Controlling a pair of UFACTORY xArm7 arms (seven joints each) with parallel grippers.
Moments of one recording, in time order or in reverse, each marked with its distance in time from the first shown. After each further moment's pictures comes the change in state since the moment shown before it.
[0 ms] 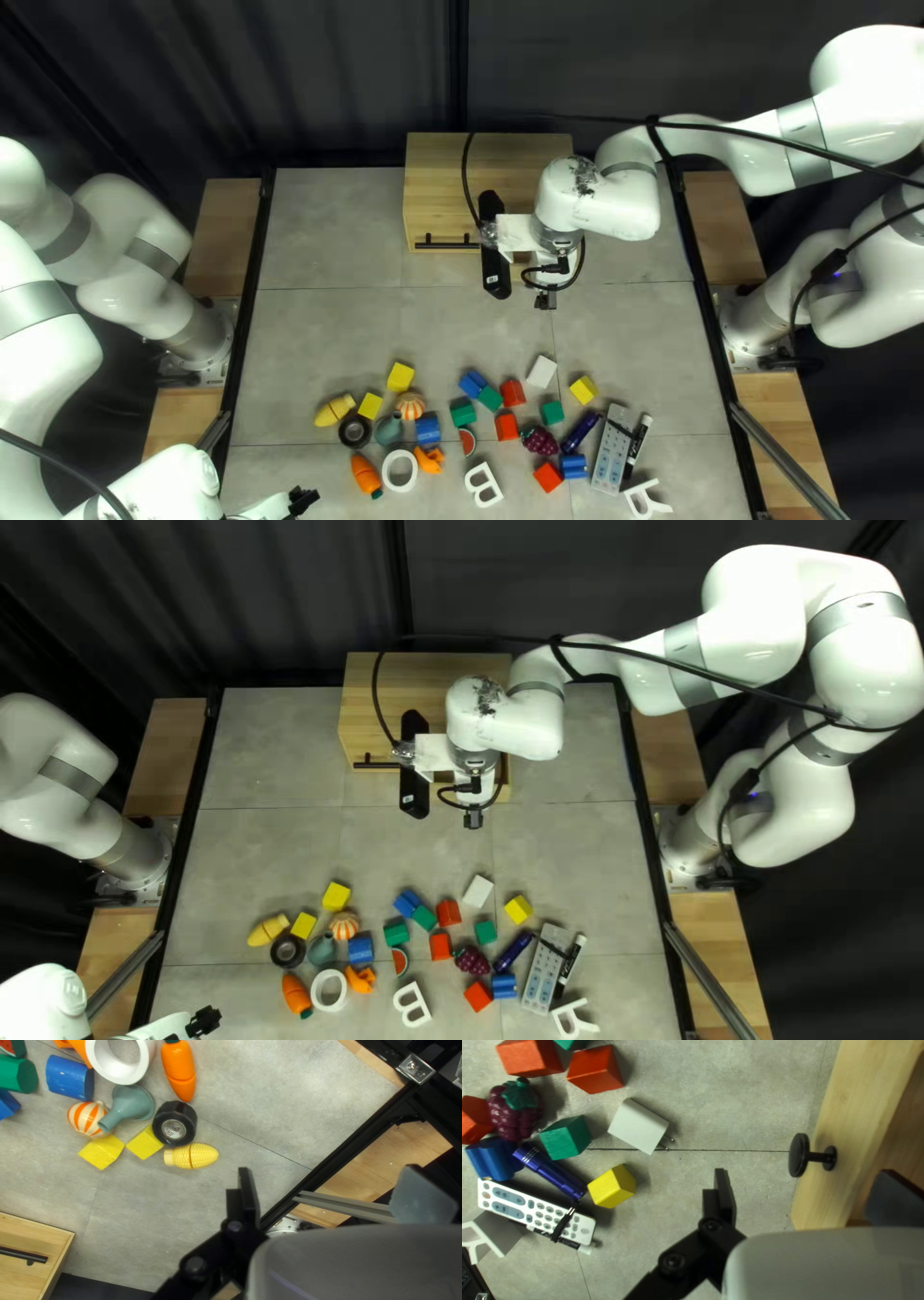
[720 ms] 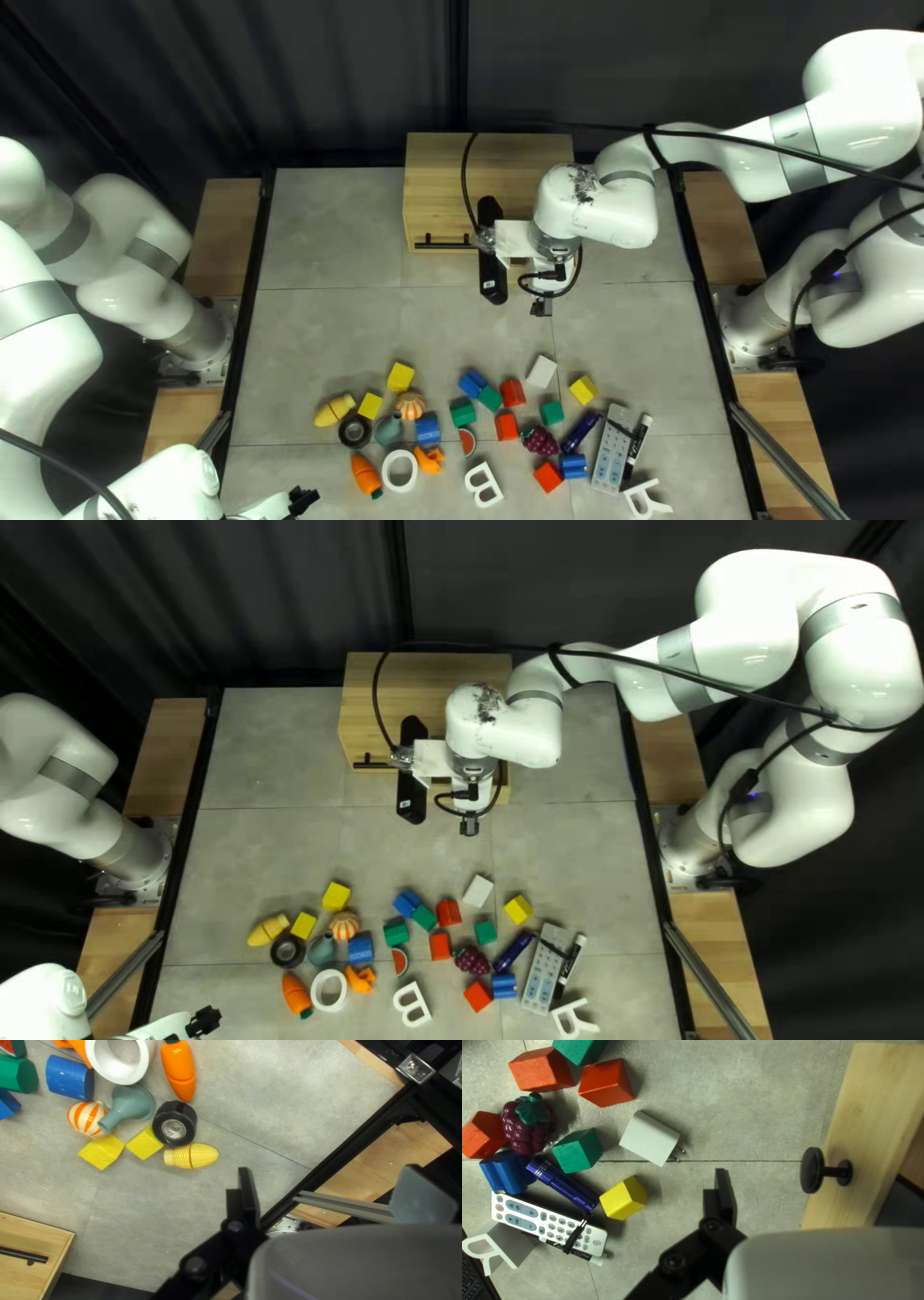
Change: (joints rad) left arm 0.000 0.000 0.000 0.000 0.000 0.000 0.000; right arm 0.027 0.020 0.027 0.038 0.018 0.011 0.024
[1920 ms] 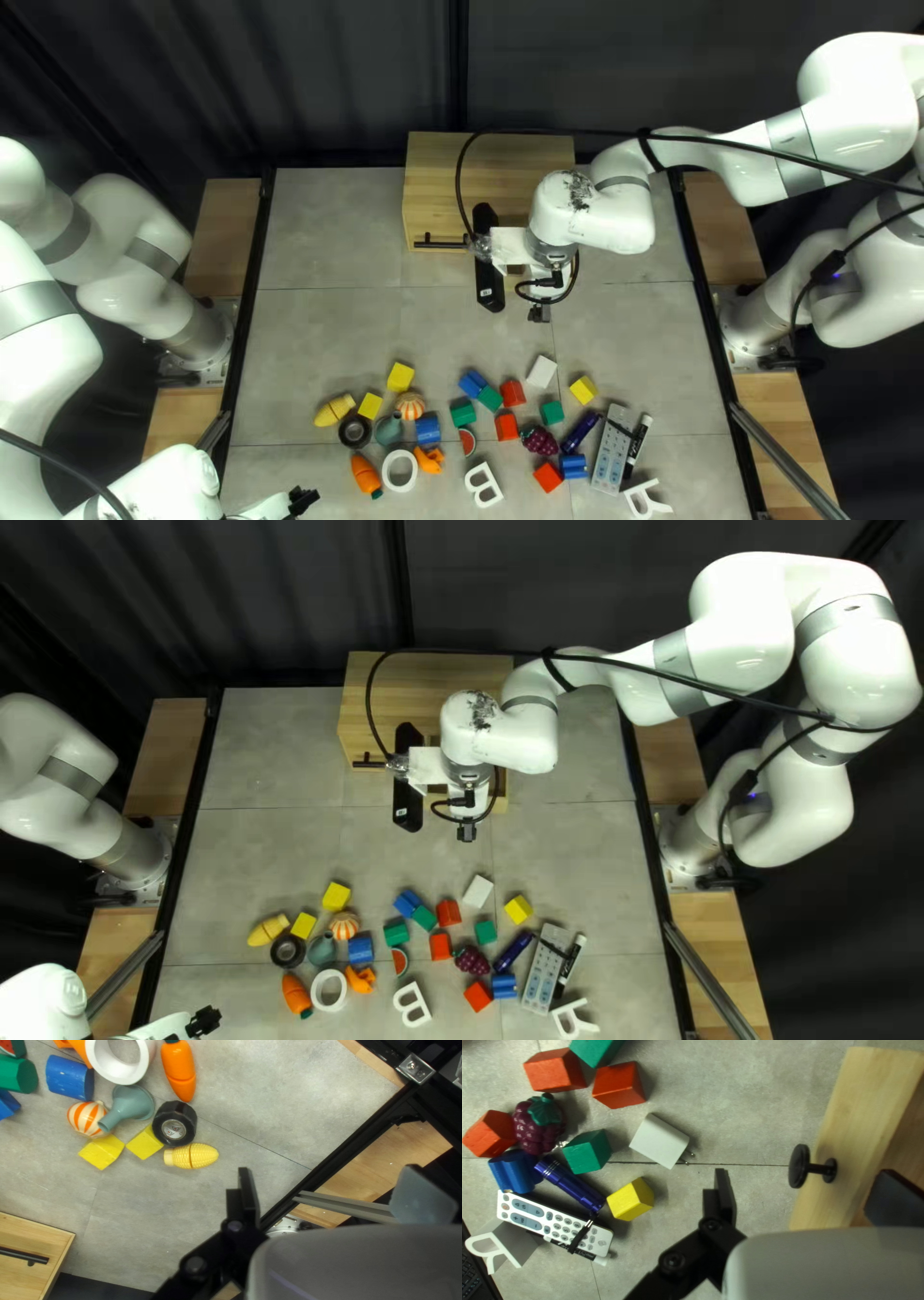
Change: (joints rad) left arm 0.000 0.000 0.000 0.000 0.000 0.000 0.000; right arm -0.002 0.014 -0.003 -0.009 -0.020 -0.023 0.006
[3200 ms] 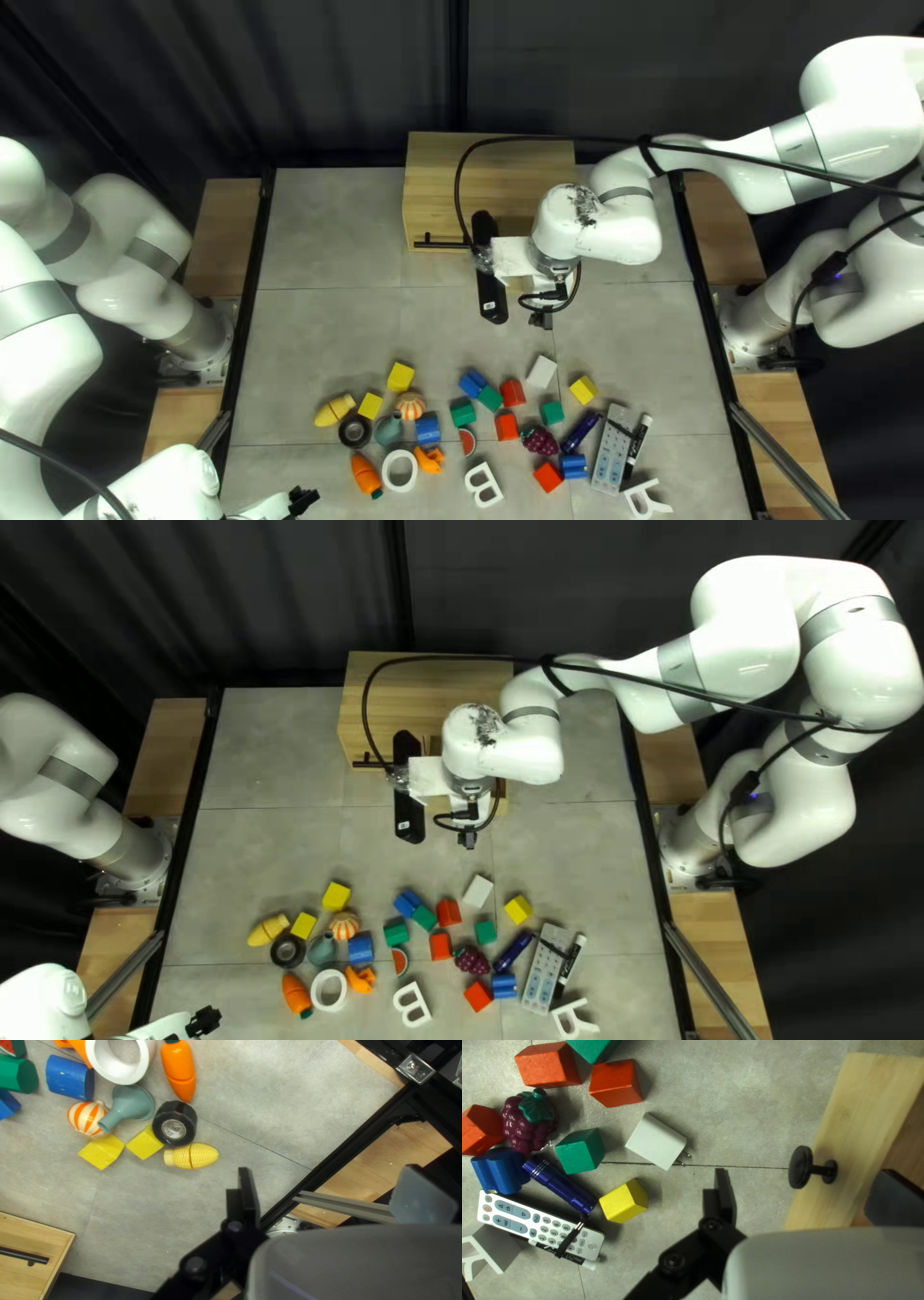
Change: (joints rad) left arm 0.000 0.000 0.000 0.000 0.000 0.000 0.000; right arm 0.020 -0.006 0.020 0.024 -0.068 0.026 0.049
